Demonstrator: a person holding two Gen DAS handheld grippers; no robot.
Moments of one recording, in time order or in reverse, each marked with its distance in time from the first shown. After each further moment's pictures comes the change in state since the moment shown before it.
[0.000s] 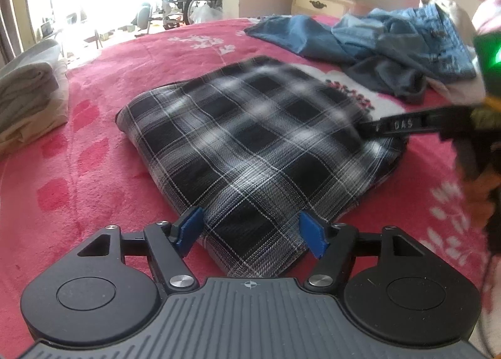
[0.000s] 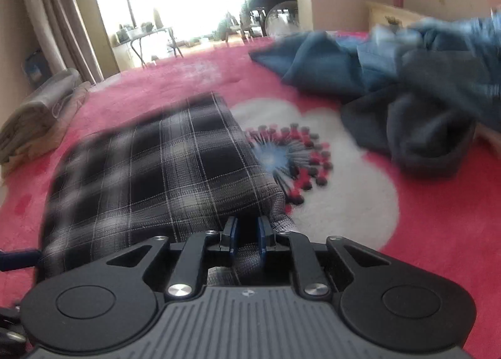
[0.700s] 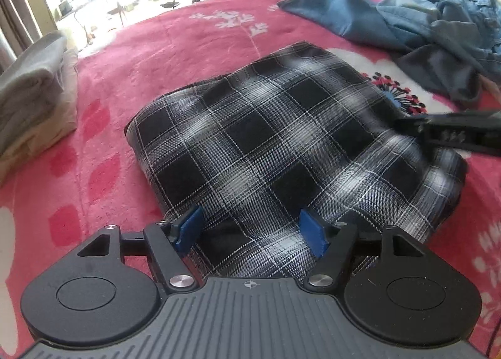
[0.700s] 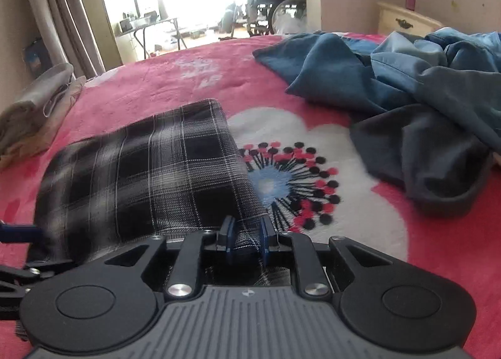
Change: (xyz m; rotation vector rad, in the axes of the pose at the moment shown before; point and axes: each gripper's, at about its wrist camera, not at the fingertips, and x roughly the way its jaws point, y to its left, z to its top) left arm 0.056 -0.004 0.047 -0.021 0.180 0.151; right arm 0.020 0.004 0.044 -0.082 0.053 -0.022
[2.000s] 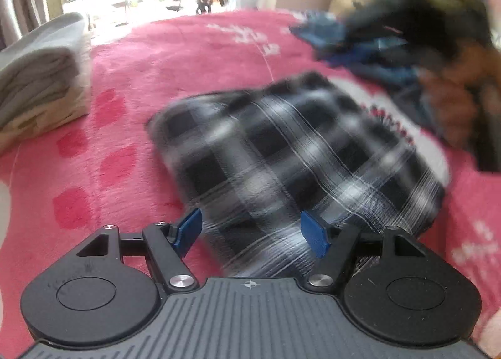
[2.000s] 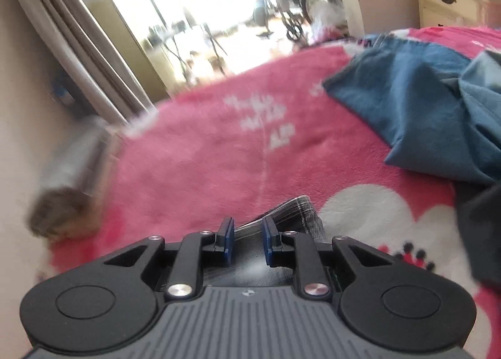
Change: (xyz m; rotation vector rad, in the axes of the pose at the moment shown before) left arm -0.024 0.062 -0.015 -0.156 -0.088 -0.156; right arm 0.020 0.021 0.092 0.198 0.033 0.297
